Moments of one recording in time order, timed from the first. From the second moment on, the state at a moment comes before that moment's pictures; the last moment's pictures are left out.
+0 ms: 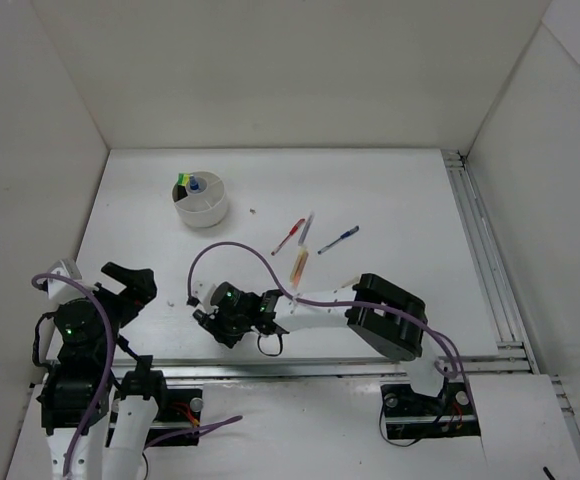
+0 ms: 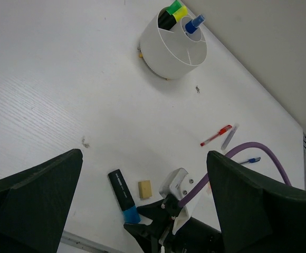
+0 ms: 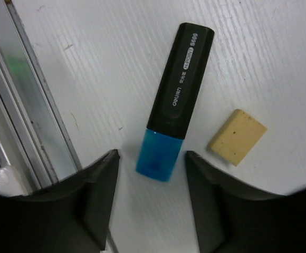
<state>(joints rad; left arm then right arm) 0.03 0.32 0.83 -0.85 -0.13 -0.68 1.22 2.03 1.28 -0.07 -0.09 0.10</state>
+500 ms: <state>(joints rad) 0.03 0.39 0.80 -0.78 -0.06 -0.66 1.23 1.89 1.11 -0.09 0.05 0.15</state>
